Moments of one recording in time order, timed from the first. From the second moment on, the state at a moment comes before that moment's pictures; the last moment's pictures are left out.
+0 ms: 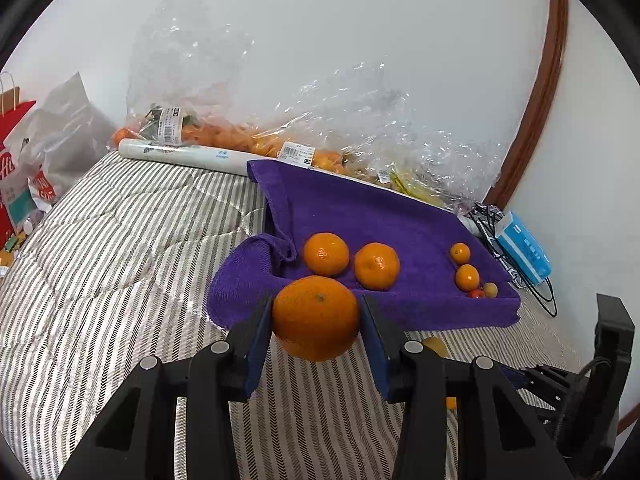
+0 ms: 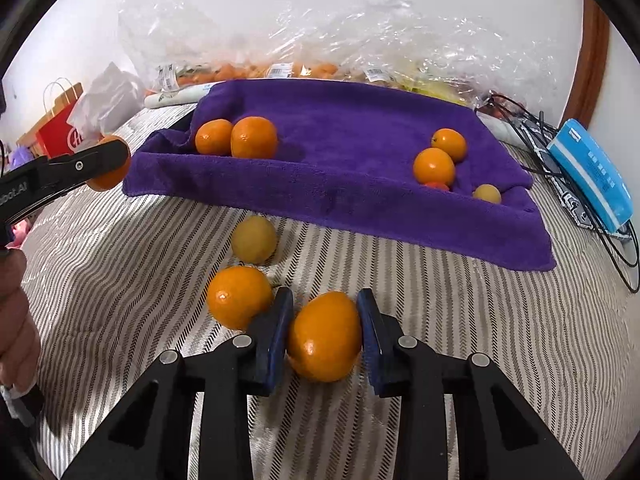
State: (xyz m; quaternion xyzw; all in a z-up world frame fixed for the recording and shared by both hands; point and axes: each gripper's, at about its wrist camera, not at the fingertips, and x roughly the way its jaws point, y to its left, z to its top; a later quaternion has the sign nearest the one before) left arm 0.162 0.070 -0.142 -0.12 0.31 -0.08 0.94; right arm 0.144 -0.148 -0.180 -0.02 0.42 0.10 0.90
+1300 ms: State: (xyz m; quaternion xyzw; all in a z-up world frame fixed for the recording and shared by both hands) left arm 0.251 -0.057 -0.134 -0.07 0.38 -0.18 0.91; right arm 0.129 -0.230 -0.169 0.02 0.40 0.06 0.91
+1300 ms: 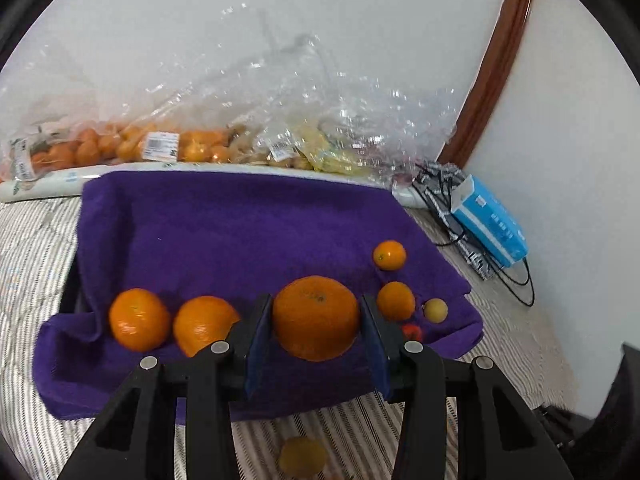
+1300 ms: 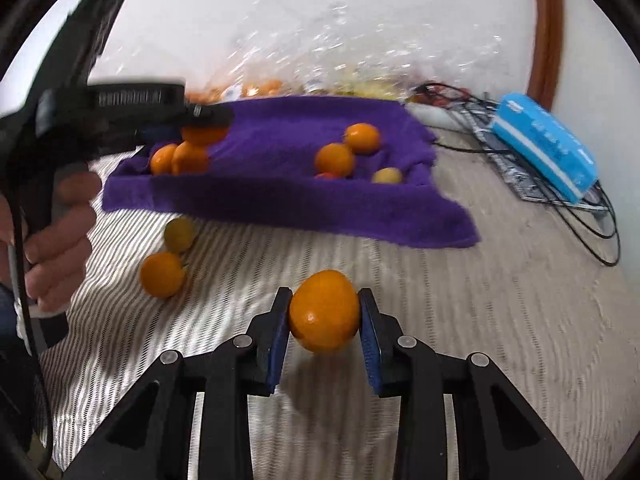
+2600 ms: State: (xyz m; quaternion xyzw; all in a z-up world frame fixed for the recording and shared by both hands) left arm 0.223 0.021 -0.115 -0.09 0.37 -0.17 0.91; right arm 0.196 -0.219 -0.117 0.04 0.35 0.04 0.94
